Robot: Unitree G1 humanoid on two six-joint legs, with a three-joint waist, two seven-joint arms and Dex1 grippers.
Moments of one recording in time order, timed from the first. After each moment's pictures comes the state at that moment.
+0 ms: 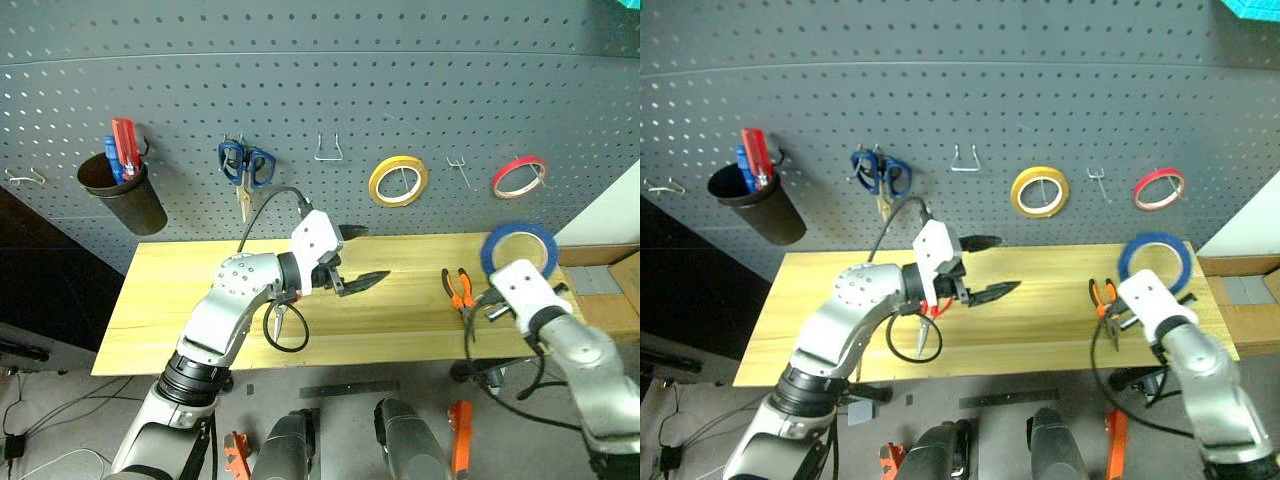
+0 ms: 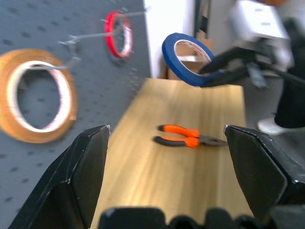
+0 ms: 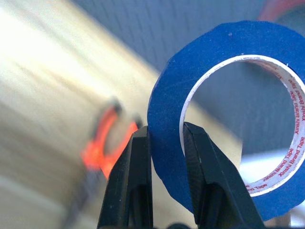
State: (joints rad) left arm -0.50 0.39 -0.19 -0.20 -0.24 0.36 -0.83; right arm 0.02 -0.60 0.03 -0.56 -0.22 0.59 0.30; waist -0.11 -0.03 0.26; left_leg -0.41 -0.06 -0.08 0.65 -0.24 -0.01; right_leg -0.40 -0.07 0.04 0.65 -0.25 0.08
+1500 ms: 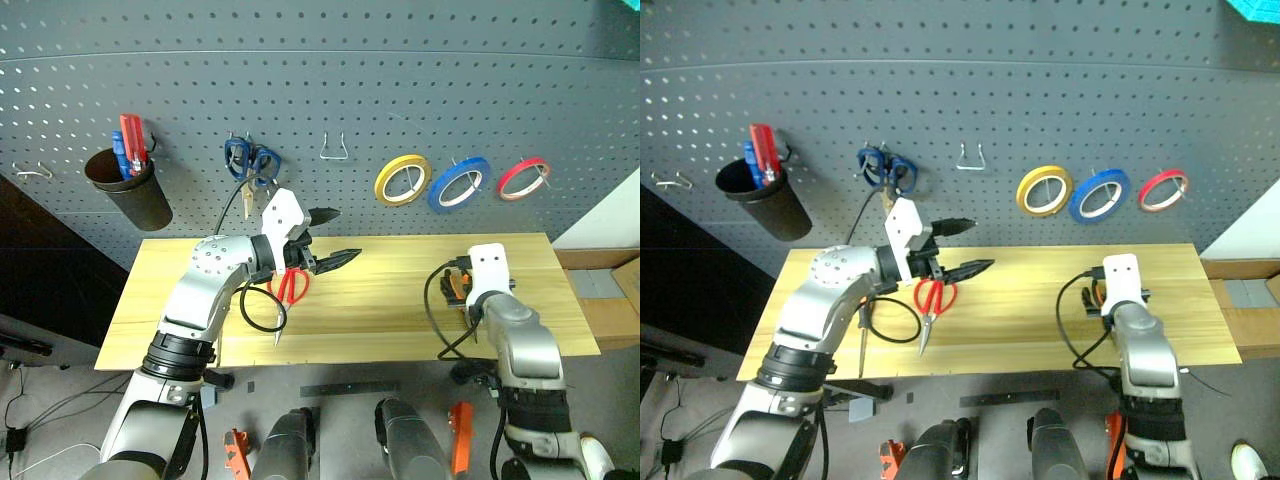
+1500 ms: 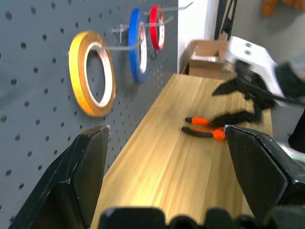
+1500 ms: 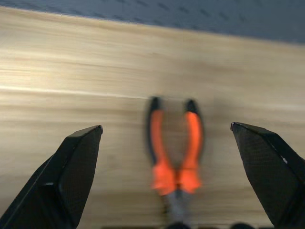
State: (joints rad) left arm -0.57 0.45 -0.12 0.00 -0.28 0.29 -0.93; right arm -0.37 -0.20 -0.19 -0.05 -0.10 0.95 0.15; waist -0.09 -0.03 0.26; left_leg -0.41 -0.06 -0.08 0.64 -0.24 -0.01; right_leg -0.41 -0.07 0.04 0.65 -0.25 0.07
